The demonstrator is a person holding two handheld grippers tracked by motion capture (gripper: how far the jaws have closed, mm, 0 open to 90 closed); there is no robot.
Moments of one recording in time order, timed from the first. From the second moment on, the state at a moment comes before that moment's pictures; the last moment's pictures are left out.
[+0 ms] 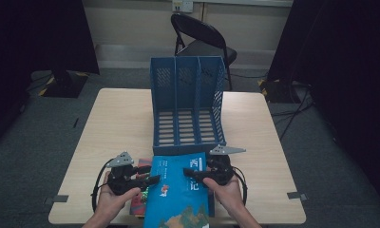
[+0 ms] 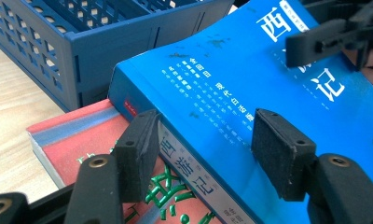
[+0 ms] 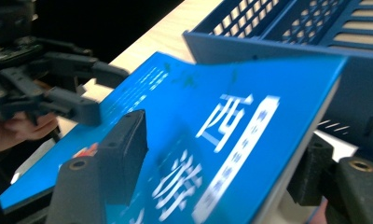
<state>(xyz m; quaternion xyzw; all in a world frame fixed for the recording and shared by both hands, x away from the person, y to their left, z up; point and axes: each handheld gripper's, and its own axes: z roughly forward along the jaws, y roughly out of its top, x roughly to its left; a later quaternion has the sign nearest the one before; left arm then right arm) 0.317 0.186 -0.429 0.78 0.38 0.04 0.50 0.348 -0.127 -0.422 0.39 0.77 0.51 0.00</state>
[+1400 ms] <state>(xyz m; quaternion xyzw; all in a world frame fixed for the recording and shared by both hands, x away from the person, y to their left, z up) 0.324 0.187 -0.431 0.77 0.40 0.00 0.51 0.337 -0.128 -0.405 0.36 0.75 0.55 -0.05</state>
